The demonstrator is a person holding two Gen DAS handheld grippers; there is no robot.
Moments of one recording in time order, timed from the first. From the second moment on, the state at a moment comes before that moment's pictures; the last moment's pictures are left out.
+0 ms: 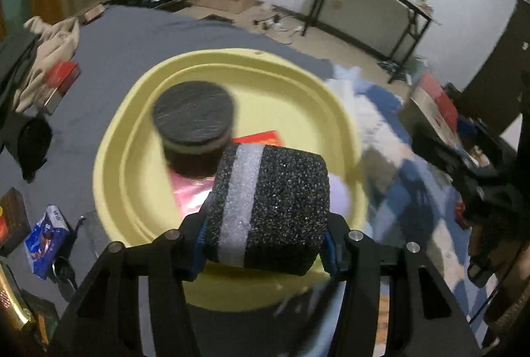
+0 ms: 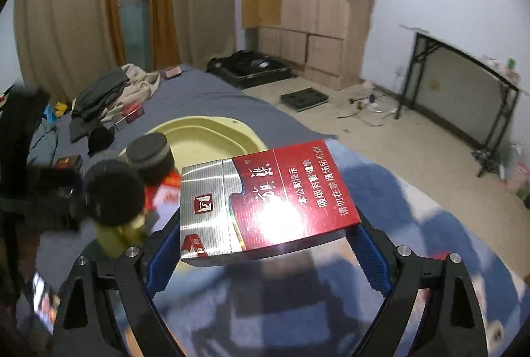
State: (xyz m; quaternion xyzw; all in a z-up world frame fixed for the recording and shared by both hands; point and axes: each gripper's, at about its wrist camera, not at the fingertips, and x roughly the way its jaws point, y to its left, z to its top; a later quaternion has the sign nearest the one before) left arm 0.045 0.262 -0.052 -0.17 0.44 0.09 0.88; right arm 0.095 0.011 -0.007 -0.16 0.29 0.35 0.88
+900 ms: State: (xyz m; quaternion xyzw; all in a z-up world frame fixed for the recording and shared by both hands) left arm 0.036 0.267 -0.016 -0.23 0.35 0.11 0.90; right arm 0.153 0.090 -0.030 -0.22 0.33 0.37 0.84
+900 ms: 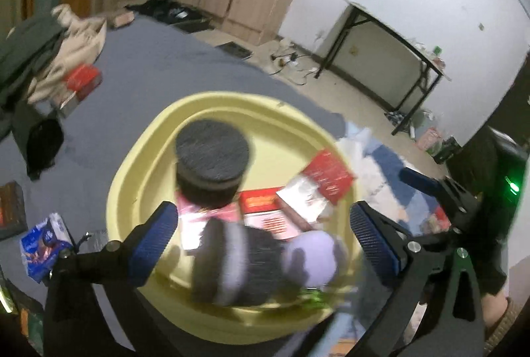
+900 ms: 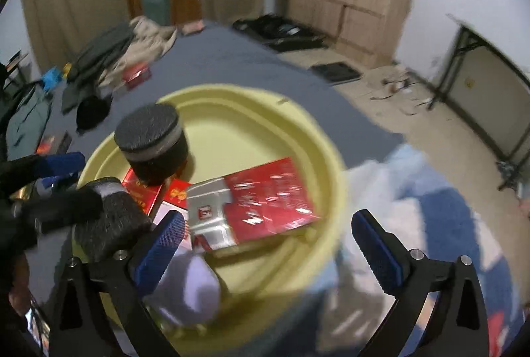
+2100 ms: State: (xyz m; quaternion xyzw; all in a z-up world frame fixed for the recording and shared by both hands) left arm 0.205 0.012 -0.048 0.07 0.46 -0.23 0.86; right arm 0.054 -0.194 -0.062 0.03 0.35 0.04 0.93
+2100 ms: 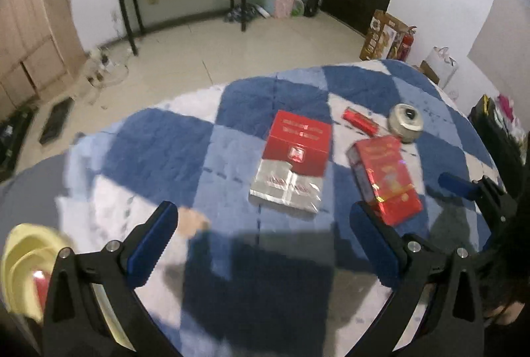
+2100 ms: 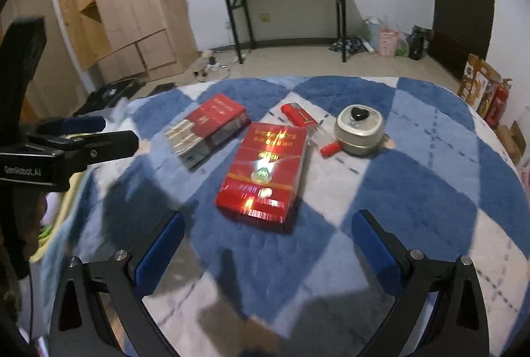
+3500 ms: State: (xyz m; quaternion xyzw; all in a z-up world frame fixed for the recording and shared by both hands) left arm 0.025 0.031 0.053 -0.07 0.40 0.00 0.91; right arm -0.018 -0.221 -0.010 0.00 0.30 0.11 0.95
